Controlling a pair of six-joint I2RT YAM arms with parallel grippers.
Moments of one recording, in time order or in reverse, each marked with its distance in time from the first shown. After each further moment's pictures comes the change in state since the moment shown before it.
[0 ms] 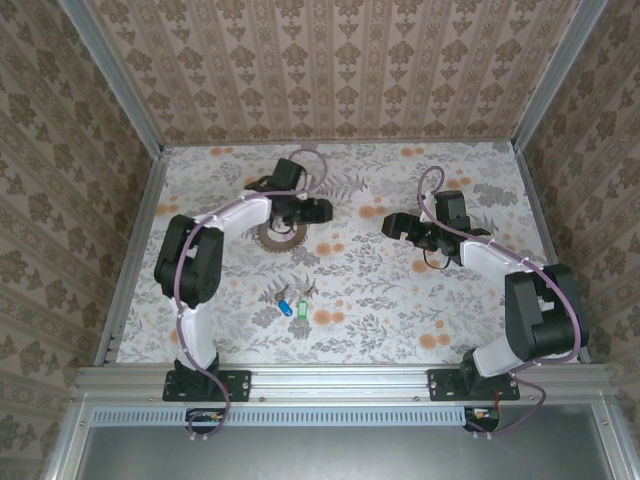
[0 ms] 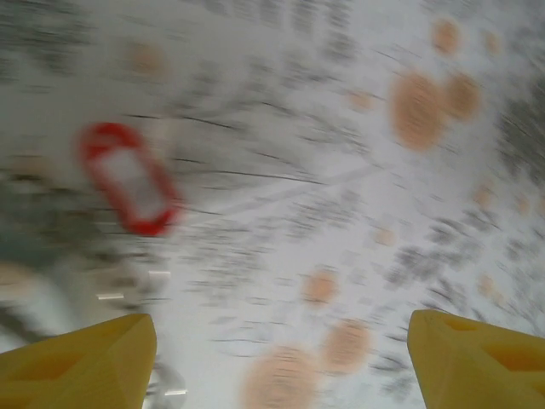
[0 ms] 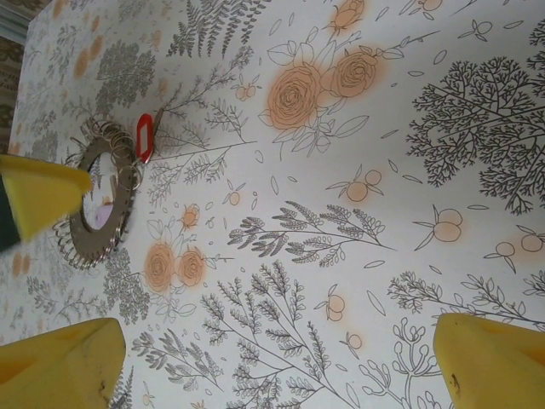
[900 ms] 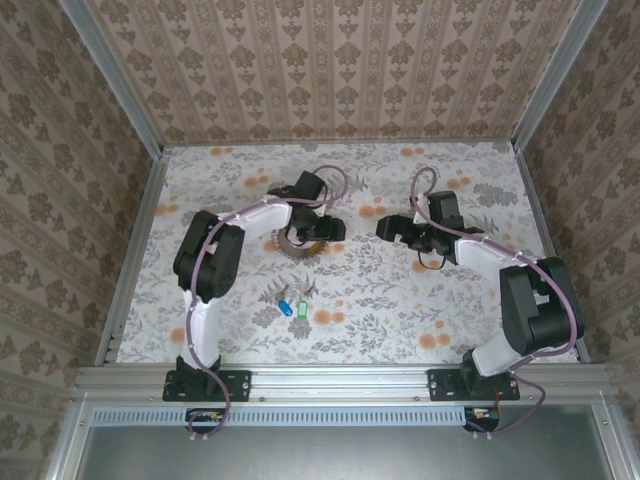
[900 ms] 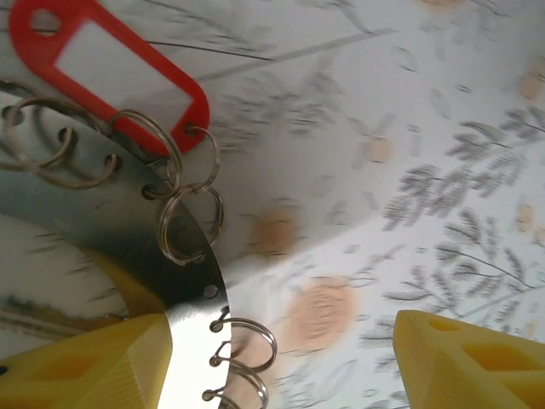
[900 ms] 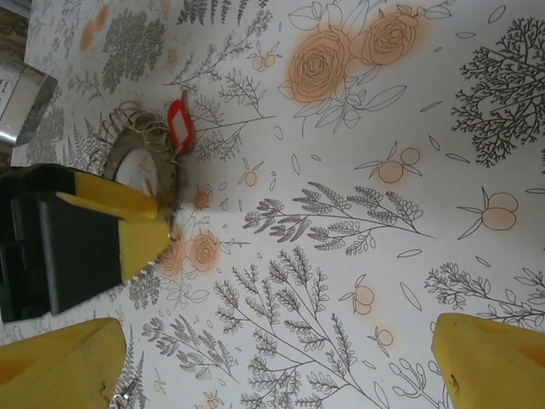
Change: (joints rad) left arm -0.135 0.117 0.063 -0.090 0.040 0.019; right arm 0.032 0.045 0.014 0.000 -0.022 0.008
